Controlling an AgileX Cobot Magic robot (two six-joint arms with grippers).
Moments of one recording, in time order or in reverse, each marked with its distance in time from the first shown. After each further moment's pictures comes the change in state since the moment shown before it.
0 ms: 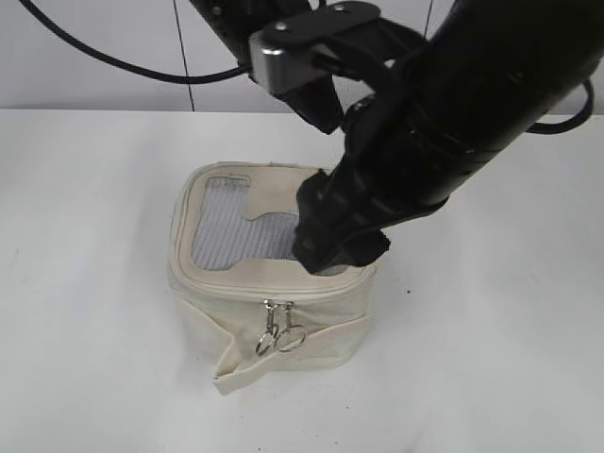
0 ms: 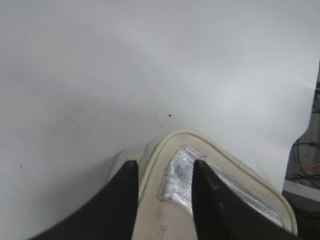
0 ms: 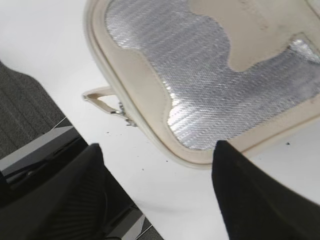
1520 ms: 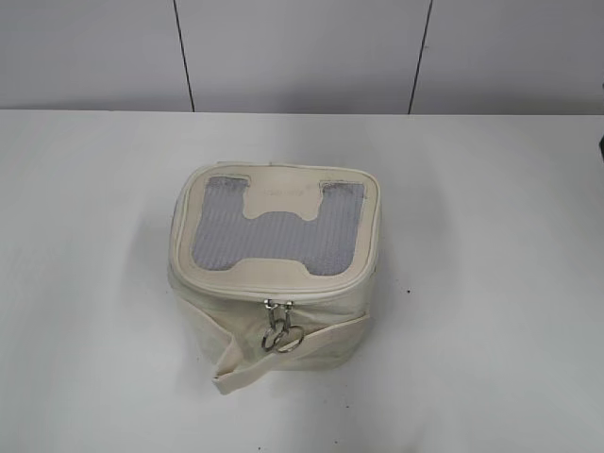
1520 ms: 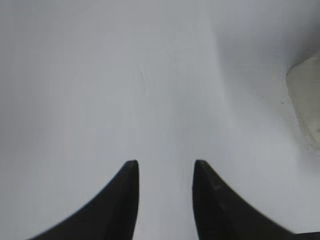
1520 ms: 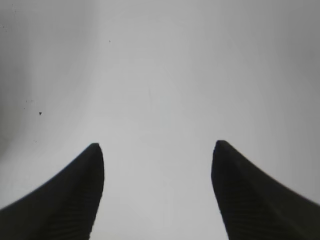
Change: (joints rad) left arm 0.505 -1.100 0.978 0.526 -0.143 -0.610; right arm -0.711 -0.092 0.024 -0.191 0.121 0.234
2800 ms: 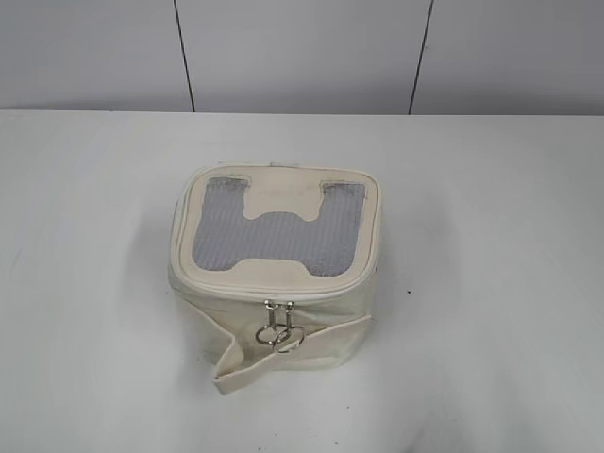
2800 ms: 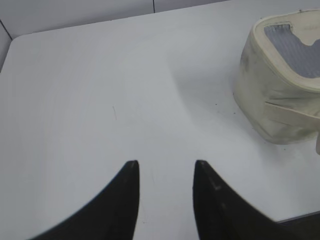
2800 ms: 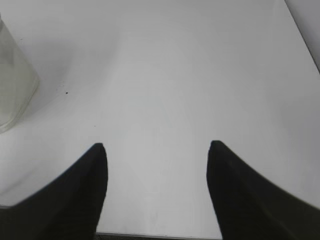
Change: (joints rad) left arm -0.002 -0.878 0.424 -0.131 -0.016 0.131; right arm 0.000 -1.445 0.668 -0.002 0.090 -0.087
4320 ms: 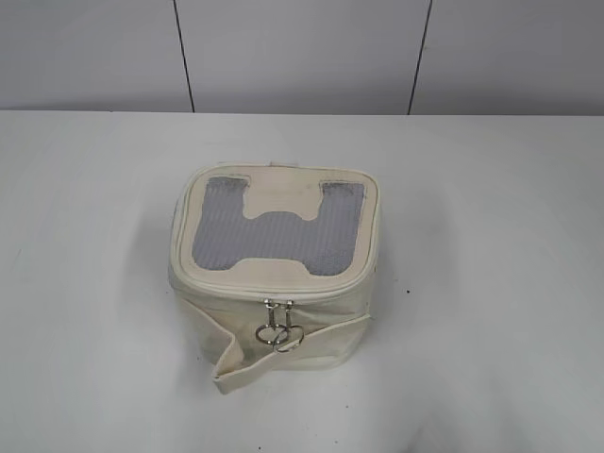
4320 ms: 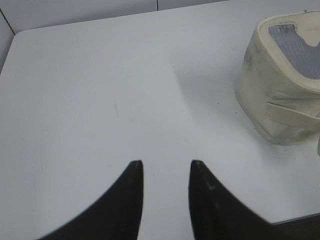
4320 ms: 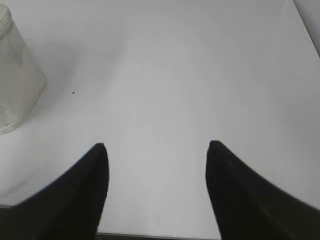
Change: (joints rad) left arm 0.000 0.002 0.005 0.013 -0.002 -0.031; right arm -0.012 0.000 0.010 0.038 -0.014 -0.027
